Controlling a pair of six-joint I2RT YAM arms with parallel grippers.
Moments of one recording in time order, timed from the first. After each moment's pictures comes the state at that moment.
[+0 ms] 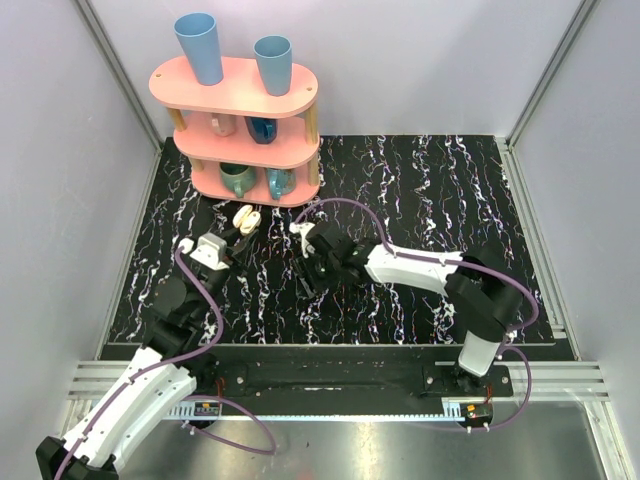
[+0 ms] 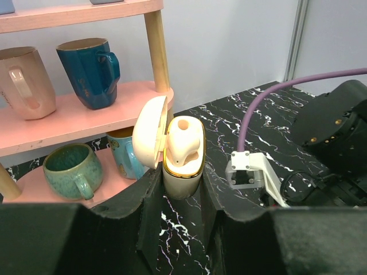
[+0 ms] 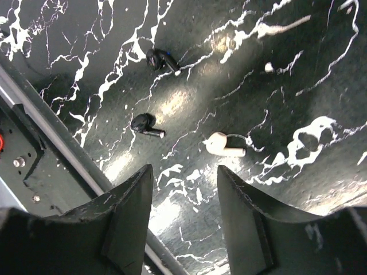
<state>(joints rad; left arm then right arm) -0.51 0.42 0.34 0.33 0.01 0.07 0.94 1.76 1.12 -0.22 -0.22 0.40</state>
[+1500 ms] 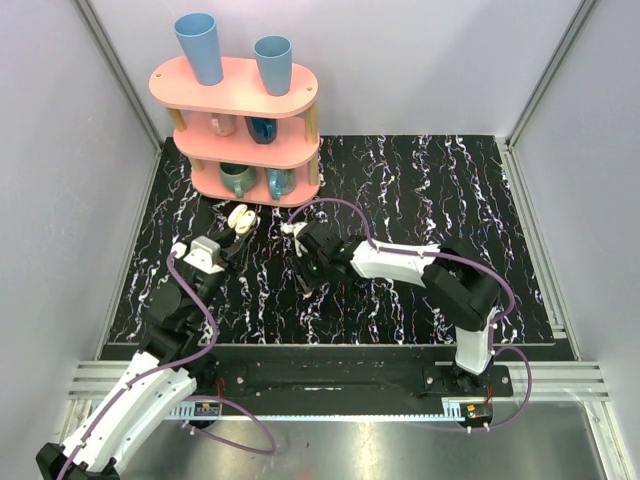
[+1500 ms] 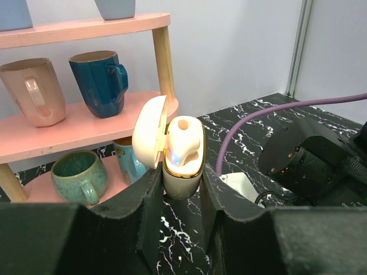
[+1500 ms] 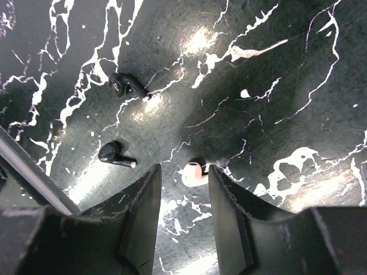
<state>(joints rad) -0.51 0.38 0.34 0.33 -0.01 0.07 0.94 1.90 1.23 -0.26 -0.15 0.31</state>
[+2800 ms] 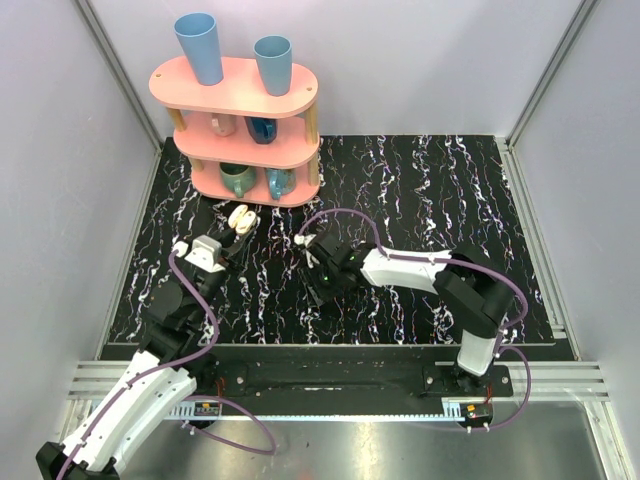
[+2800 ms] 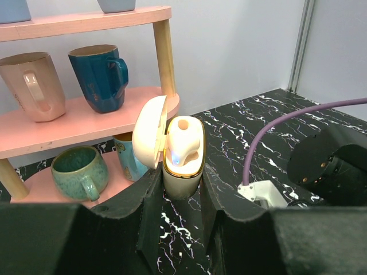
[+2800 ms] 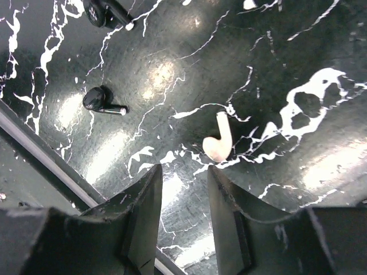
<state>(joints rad) -0.51 0.38 0.34 0.31 -0.01 0.07 0.95 1.83 1.11 -0.28 -0.21 0.39</state>
